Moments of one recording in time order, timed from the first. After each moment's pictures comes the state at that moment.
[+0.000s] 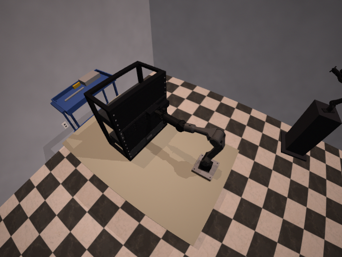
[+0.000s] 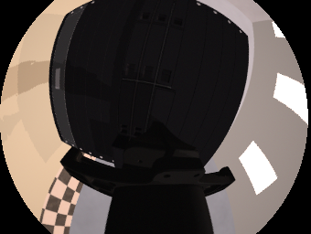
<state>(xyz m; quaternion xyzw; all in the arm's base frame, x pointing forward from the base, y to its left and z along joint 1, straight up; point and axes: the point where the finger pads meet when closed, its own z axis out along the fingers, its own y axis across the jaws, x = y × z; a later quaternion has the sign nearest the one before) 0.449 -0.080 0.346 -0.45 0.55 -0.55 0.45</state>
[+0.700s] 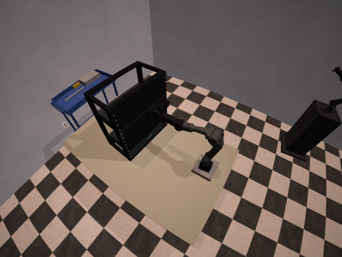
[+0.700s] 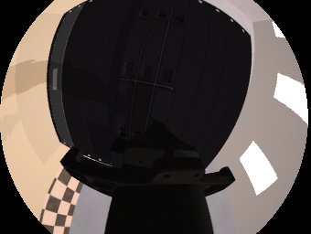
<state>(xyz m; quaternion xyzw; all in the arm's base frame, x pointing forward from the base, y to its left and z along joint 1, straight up) 0.460 -0.082 0.346 -0.45 0.55 -0.55 0.45</state>
